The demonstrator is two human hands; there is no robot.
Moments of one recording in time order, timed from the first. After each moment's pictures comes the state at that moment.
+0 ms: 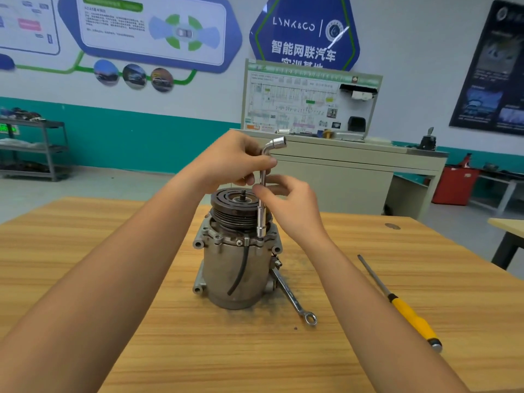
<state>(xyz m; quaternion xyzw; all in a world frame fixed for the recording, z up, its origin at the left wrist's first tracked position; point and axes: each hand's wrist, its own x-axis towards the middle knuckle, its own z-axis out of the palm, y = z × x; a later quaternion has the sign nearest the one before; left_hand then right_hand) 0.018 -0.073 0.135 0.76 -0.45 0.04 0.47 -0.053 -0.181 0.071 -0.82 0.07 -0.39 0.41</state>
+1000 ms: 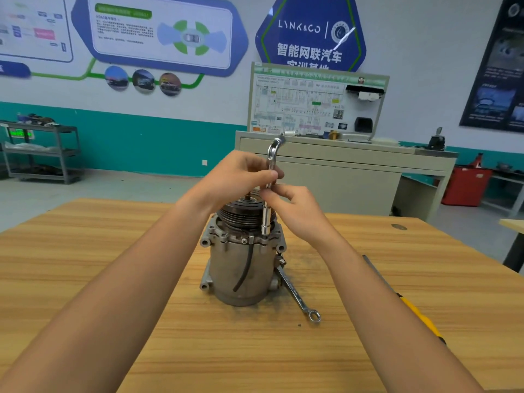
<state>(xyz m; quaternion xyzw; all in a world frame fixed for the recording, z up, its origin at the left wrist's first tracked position) 0.011 -0.069 0.112 0.71 -0.47 -0.01 0.52 -0.060 -0.187 0.071 -0.85 0.02 -0.32 0.42</state>
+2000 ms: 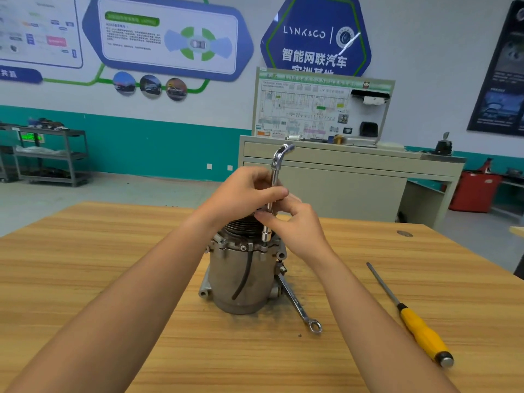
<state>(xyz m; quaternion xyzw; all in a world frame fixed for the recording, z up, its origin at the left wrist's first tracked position) 0.009 -0.083 0.099 0.71 -0.49 0.04 0.51 -0.057 -0.191 0.053 -0.84 0.03 -0.35 0.42</state>
